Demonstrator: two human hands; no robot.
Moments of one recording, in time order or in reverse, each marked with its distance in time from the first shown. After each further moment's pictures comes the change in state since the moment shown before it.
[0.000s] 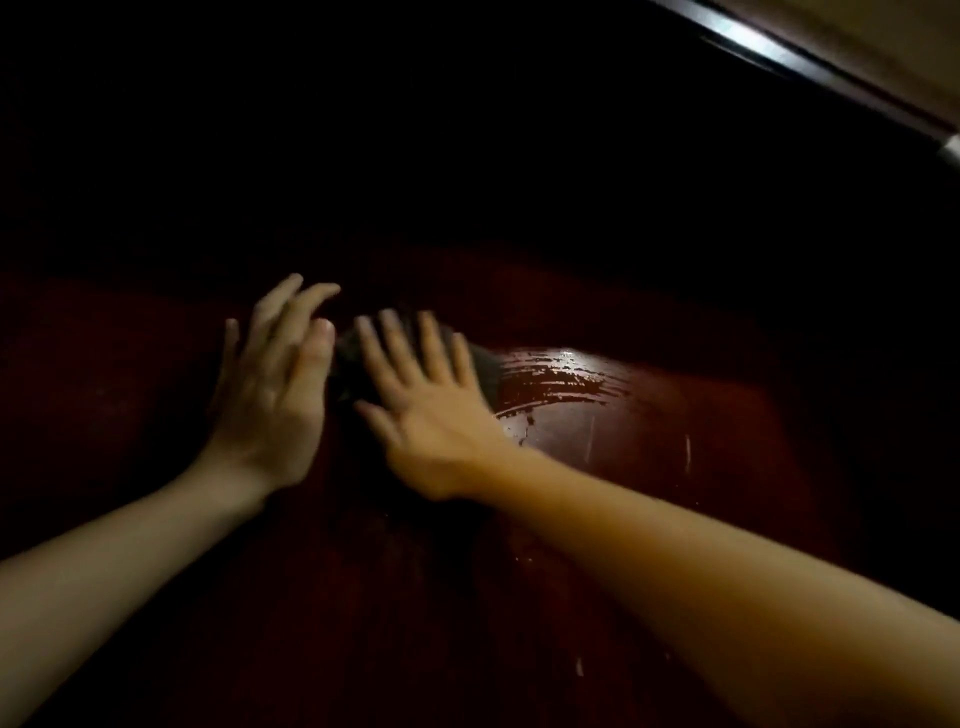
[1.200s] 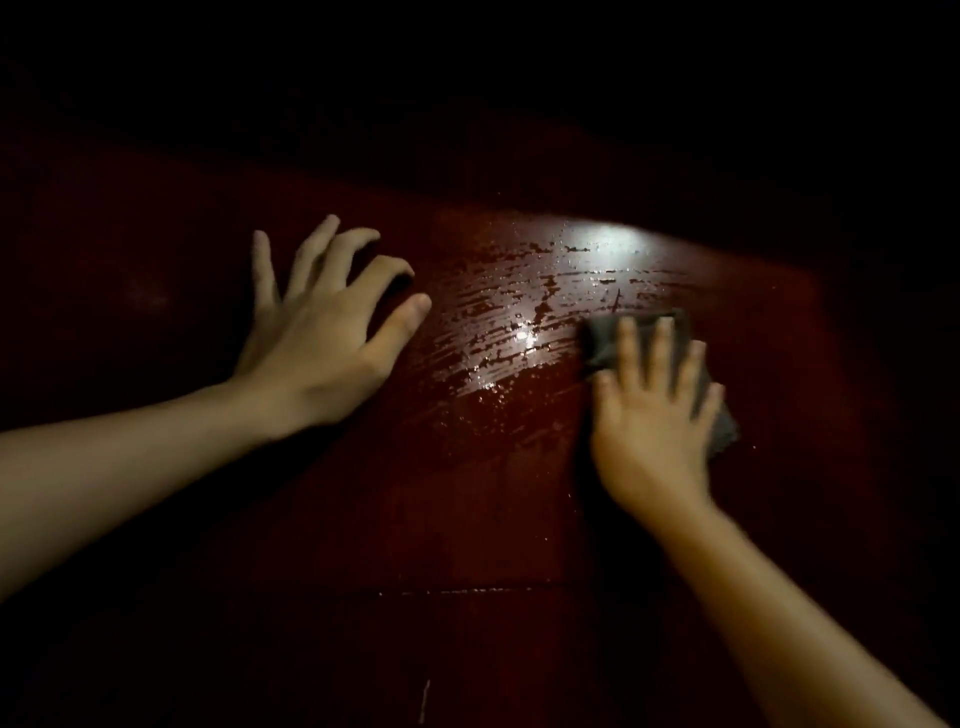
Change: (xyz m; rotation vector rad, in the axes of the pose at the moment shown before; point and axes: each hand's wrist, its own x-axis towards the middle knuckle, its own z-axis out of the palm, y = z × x) left_hand -0.051 0.016 0.001 0.486 -0.383 0.058; right_hand -0.172 0.055 0.019 0.120 -0.001 0.779
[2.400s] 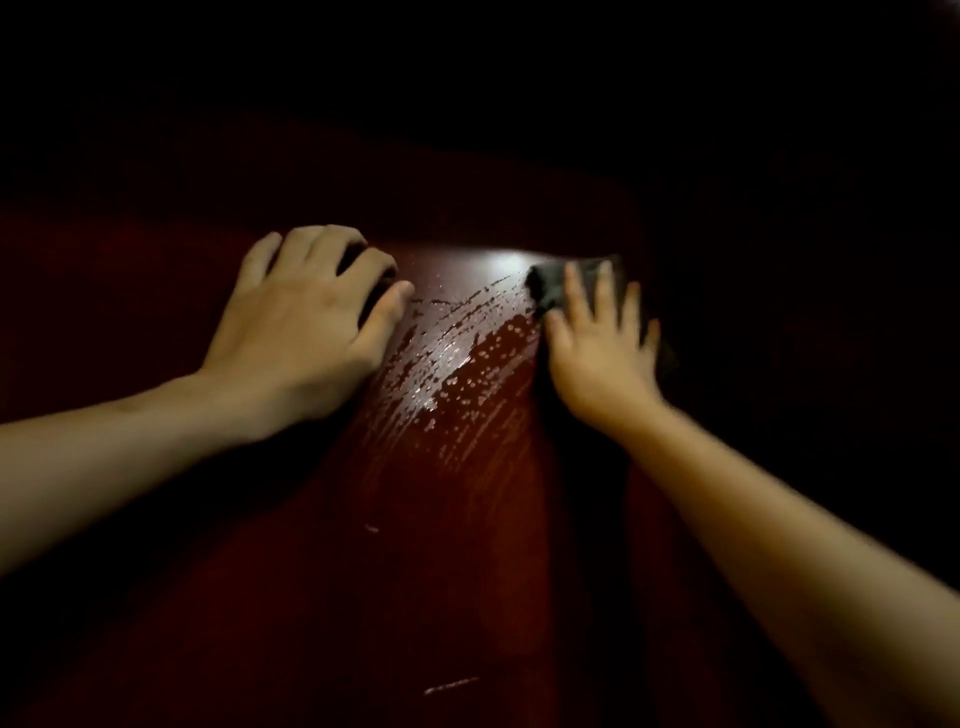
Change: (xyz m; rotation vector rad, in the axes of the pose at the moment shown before) left_hand 0.107 0.194 0.098 0.126 0.098 0.172; right_hand 0.156 0.178 -0.051 0.007 0.041 -0.057
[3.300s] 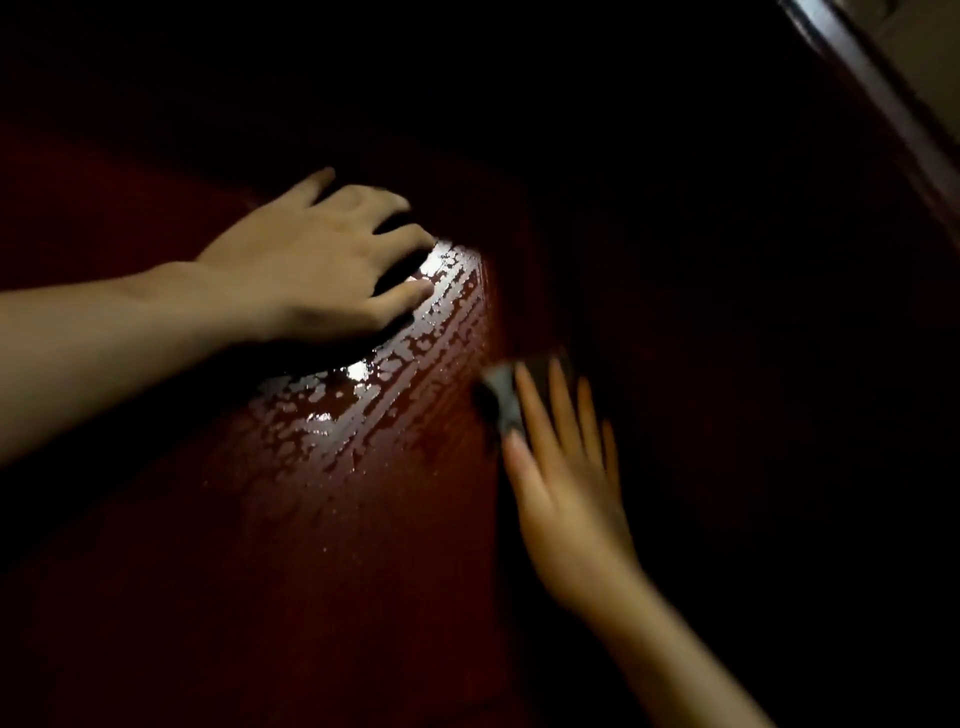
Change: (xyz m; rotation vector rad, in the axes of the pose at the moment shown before) left_hand 0.081 0.078 0.067 0.148 -0.075 0.310; right_hand -0.081 0.103 0.017 0.045 0.005 -0.131
